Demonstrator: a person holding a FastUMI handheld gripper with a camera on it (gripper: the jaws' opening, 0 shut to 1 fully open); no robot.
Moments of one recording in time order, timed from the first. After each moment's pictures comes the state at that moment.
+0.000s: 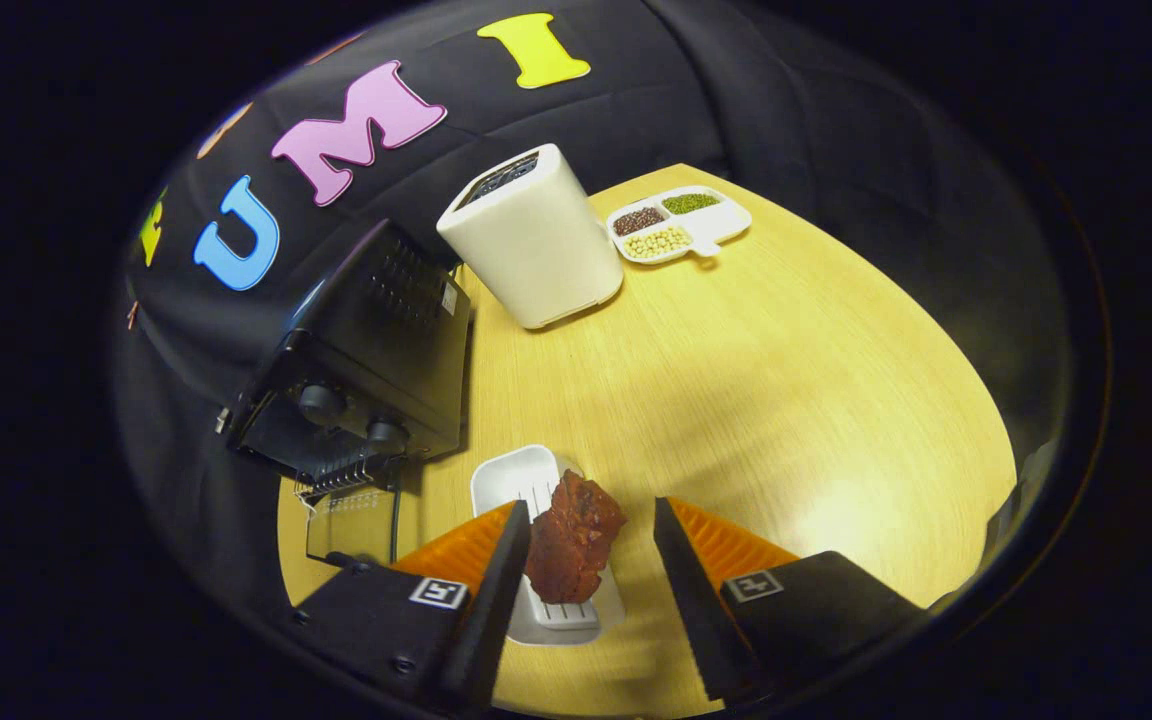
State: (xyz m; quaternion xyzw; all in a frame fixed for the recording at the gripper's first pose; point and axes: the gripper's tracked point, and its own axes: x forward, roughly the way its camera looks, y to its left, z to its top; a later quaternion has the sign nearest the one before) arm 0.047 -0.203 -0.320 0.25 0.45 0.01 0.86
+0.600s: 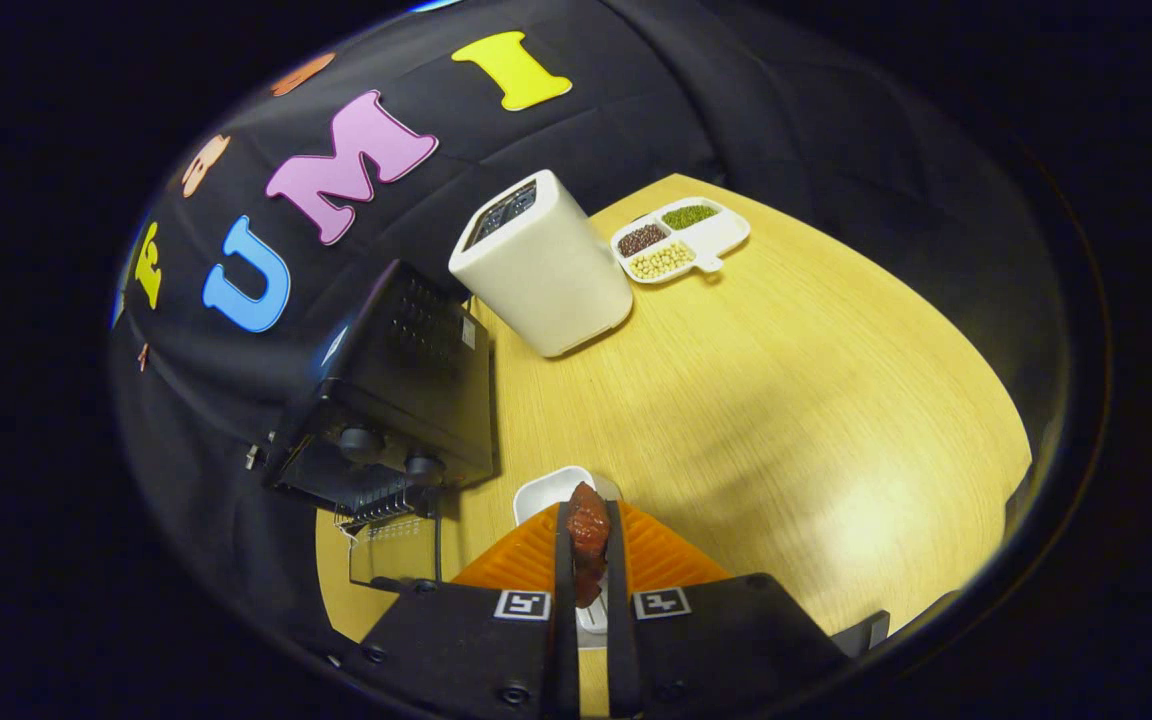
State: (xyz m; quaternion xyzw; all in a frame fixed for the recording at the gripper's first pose) arm 0.055 -0.210 -0.287 0.29 0.40 0.00 0.87
